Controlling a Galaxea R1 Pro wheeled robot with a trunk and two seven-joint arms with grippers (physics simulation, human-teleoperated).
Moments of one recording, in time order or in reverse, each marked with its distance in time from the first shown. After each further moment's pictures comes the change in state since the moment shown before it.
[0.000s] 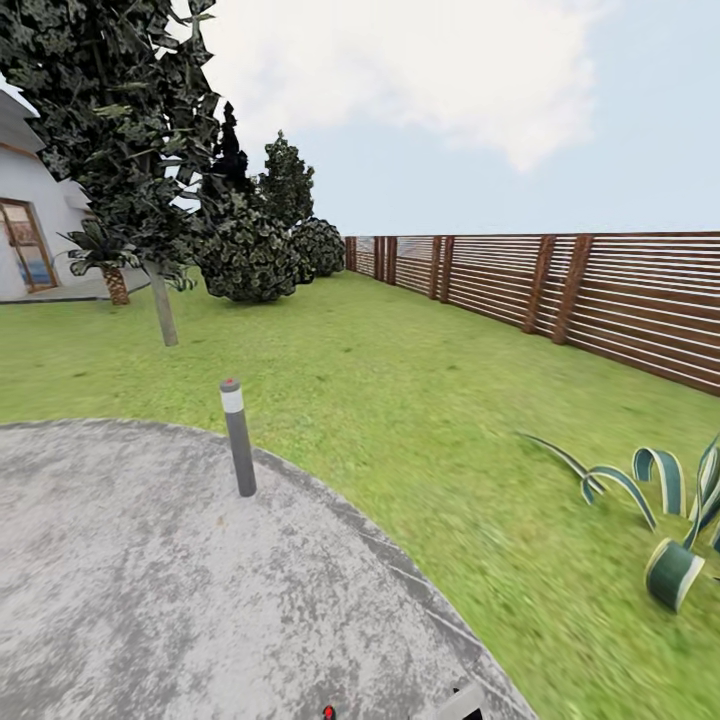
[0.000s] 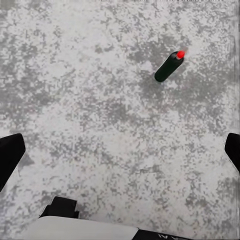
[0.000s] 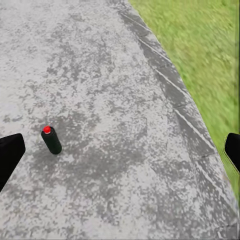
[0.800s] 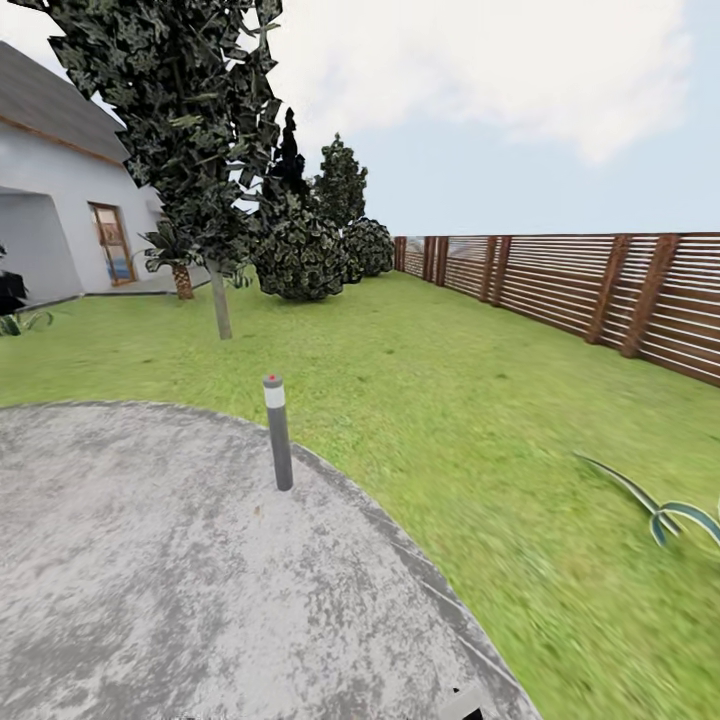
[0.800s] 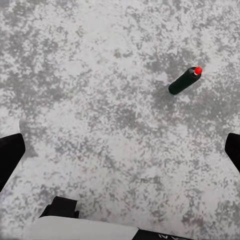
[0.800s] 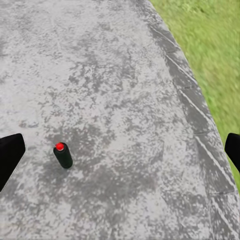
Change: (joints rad) left arm 0.000 0.000 0.000 0.000 0.000 0.000 0.000; right arm 0.000 0.000 0.000 0.000 0.000 0.000 0.000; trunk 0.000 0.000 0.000
